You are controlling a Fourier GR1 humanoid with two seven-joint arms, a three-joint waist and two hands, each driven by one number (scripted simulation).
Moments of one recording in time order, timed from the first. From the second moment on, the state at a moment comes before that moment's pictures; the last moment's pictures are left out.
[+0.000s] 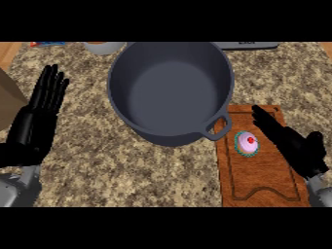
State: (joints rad) left arm -0.19 0.46 -0.25 -1.65 0.39 0.32 -0.13; right arm -0.12 -0.52 0.31 -1.47 -0.33 0.09 0.09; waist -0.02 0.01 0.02
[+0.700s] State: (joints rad) left arm -0.01 0.62 -0.21 -1.47 0.29 0.35 0.02; right arm -0.02 -0.70 0.10 -1.45 -0.02 -0.23 -0.22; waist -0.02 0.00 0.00
